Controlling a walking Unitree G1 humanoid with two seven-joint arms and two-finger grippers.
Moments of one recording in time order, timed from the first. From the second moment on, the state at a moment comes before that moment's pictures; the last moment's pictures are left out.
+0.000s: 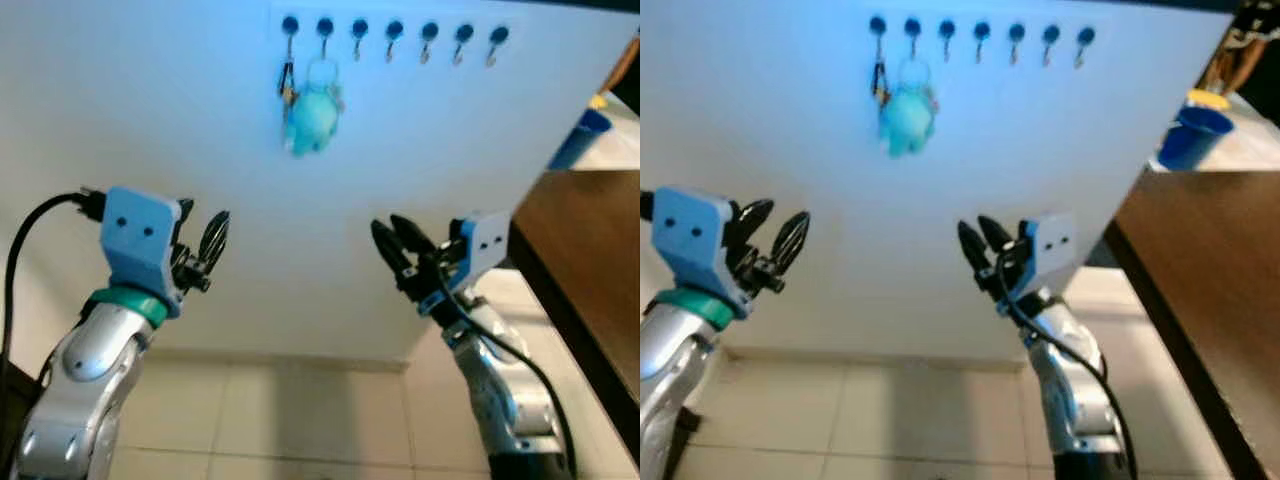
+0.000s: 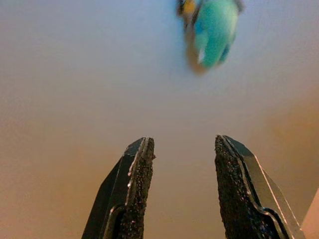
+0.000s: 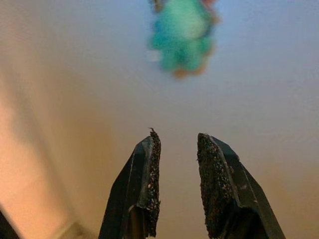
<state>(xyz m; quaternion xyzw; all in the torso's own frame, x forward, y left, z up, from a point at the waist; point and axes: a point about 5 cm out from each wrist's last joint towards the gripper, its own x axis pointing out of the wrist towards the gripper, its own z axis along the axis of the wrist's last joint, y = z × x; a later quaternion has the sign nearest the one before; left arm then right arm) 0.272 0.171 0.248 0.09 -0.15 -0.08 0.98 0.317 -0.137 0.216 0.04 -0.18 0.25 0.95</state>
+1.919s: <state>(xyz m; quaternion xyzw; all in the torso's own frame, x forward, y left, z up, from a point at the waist) 0.281 0.178 0.247 0.08 -0.14 -0.06 0.98 0.323 -0.133 0.214 0.06 -0.17 0.25 0.95</state>
